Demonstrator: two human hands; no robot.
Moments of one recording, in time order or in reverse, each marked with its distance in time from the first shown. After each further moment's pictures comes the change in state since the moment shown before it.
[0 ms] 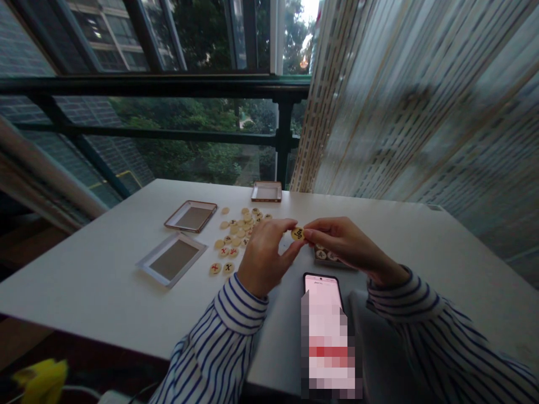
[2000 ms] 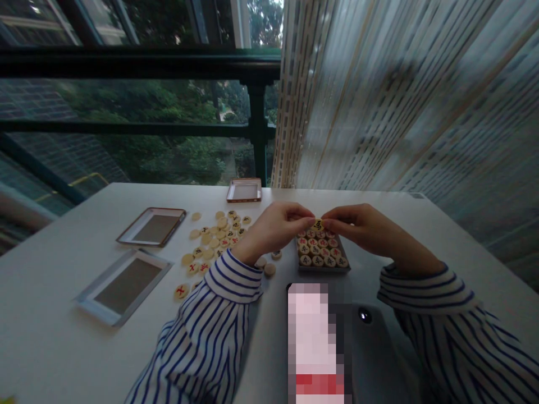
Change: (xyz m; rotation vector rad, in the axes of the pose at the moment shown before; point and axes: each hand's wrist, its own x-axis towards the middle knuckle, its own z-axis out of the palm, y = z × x) left_hand 0.069 -0.012 0.066 -0.665 -0.657 -0.480; right_hand -0.005 0.035 -0.072 -0.358 0.039 0.148
